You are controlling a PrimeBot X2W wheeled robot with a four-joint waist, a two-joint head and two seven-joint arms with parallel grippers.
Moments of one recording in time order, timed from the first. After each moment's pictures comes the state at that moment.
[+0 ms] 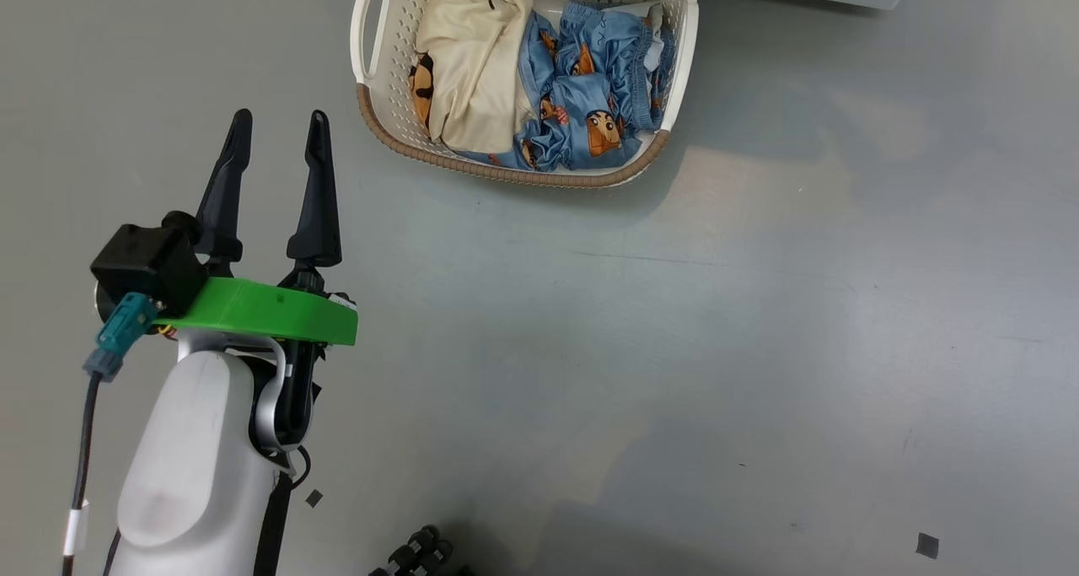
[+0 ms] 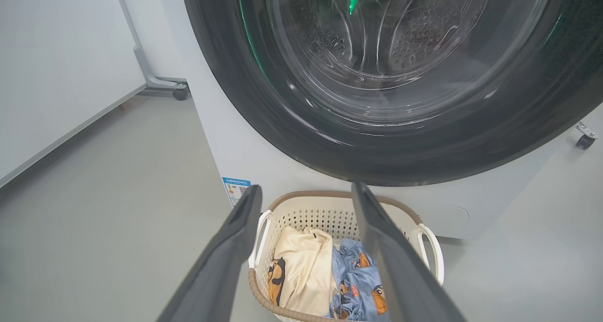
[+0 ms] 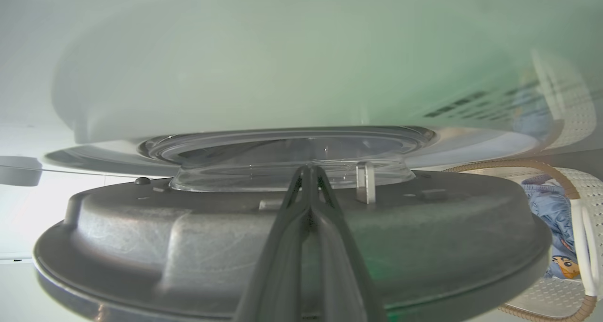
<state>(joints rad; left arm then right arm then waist) -0.41 0.02 -0.14 0.20 -0.39 -0.12 -0.25 -1.35 -0.15 0.03 0.67 1.29 -0.13 0.69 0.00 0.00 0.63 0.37</state>
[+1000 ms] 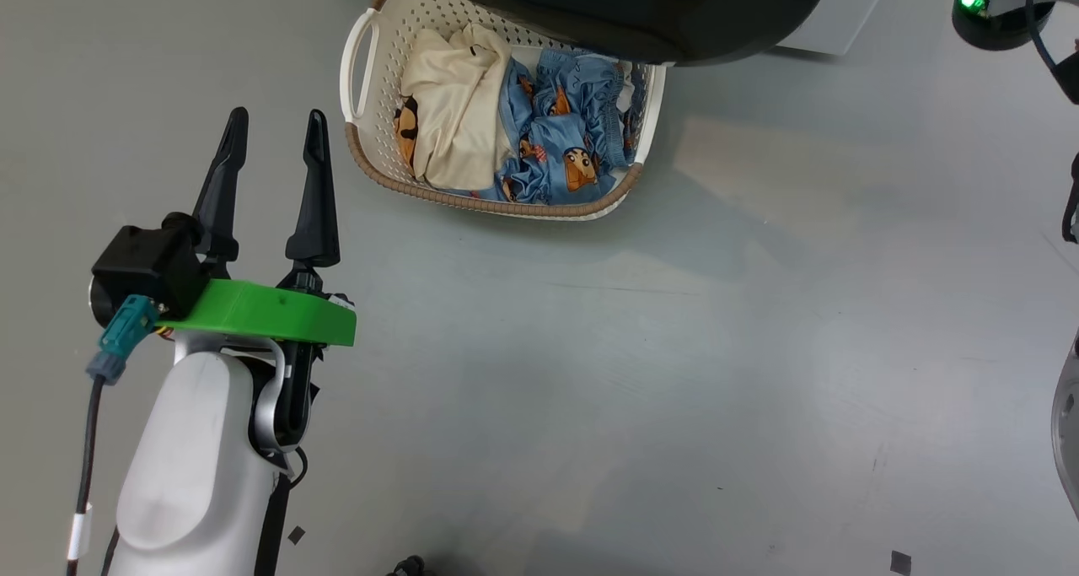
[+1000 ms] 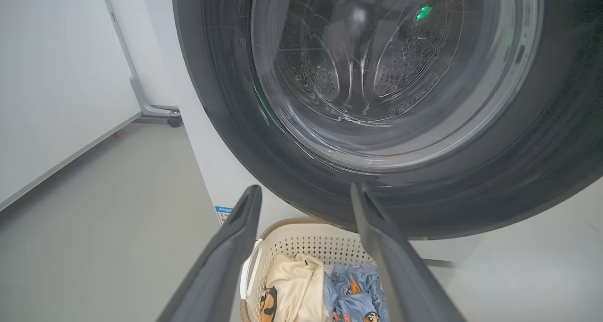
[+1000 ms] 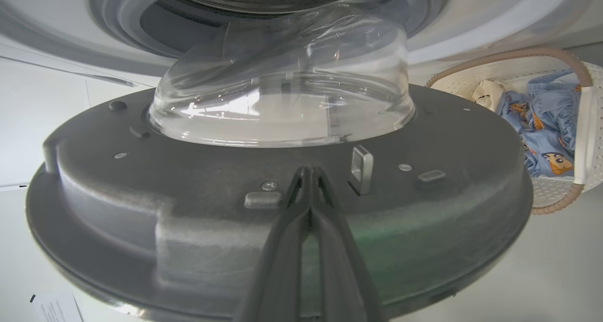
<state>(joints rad) -0.41 0.02 -0.13 0.18 -0.36 -0.12 -0.25 -1.18 -0.16 0.08 0.59 1.37 -0.13 0.98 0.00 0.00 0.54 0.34</state>
